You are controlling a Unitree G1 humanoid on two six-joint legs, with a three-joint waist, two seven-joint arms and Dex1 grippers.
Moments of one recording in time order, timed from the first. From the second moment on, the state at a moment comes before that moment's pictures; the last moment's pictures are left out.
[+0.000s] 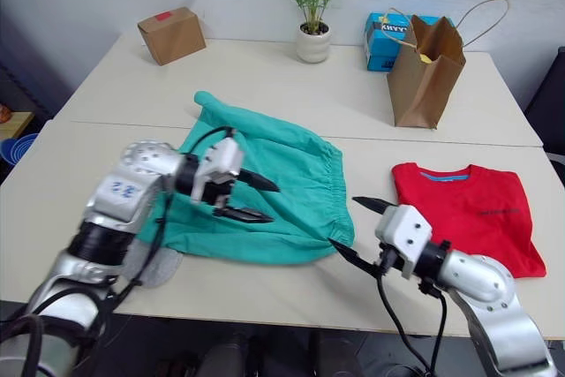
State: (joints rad) left arm -0.71 0.62 -0.19 0.03 -0.26 0.43 -1.35; right arm 0.07 -0.68 -0.08 -0.56 0.32 0.22 0.77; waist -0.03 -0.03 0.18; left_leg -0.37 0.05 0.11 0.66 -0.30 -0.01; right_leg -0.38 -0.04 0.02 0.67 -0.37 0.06
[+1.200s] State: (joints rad) left arm -0.55 0.79 -0.03 -0.08 -0.42 0.44 -1.30; right arm -0.14 -0.86 0.00 -0.21 0.33 0.10 1.10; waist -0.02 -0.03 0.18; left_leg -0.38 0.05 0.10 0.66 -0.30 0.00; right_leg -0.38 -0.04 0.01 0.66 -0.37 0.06
